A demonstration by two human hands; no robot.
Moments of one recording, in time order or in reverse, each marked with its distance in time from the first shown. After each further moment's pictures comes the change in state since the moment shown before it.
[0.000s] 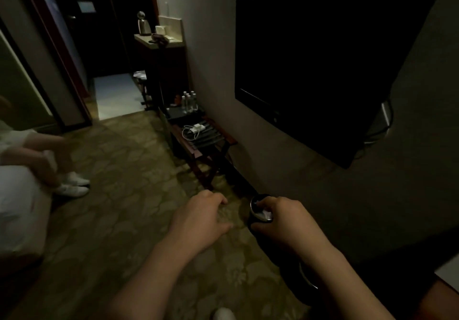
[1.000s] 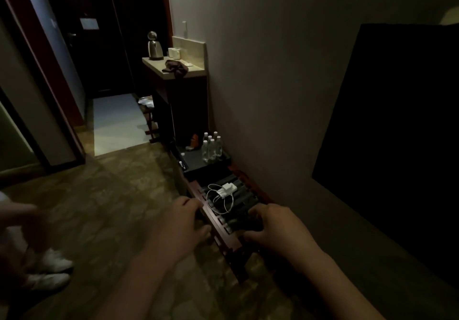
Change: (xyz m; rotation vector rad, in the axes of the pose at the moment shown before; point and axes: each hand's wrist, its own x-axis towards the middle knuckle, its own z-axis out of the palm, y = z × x) left_hand 0.560 -0.423 -0.163 0.011 0.124 -0.089; right_hand 0.673 -0.252 0.011 -0.020 -0.005 -0.101
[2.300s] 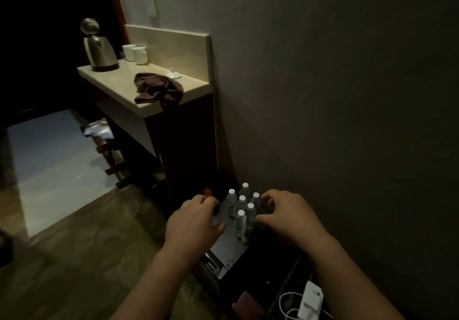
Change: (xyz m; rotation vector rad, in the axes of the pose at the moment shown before) left_hand 0.788 -0.373 0.002 0.090 -0.046 0.292; right_hand 0.826 -0.125 0.045 0.154 0.137 0.396
